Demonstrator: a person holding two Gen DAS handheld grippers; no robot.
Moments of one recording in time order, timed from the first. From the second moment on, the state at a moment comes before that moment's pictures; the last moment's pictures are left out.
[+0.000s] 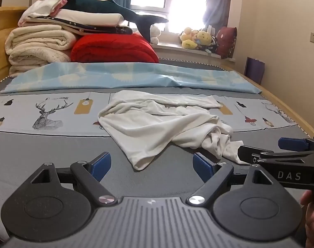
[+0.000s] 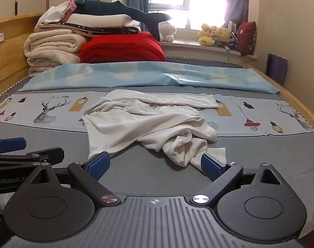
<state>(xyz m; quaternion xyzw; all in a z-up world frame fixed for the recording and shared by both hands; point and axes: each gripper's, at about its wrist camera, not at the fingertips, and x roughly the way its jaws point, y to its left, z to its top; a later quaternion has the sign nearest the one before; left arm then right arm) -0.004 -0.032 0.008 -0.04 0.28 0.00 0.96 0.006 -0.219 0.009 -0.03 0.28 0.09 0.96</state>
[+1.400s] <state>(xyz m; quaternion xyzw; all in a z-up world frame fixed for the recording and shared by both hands) -0.002 -0.035 0.006 -0.04 0.29 0.00 0.96 0.006 -0.217 0.007 -0.02 0.28 0.09 0.96</state>
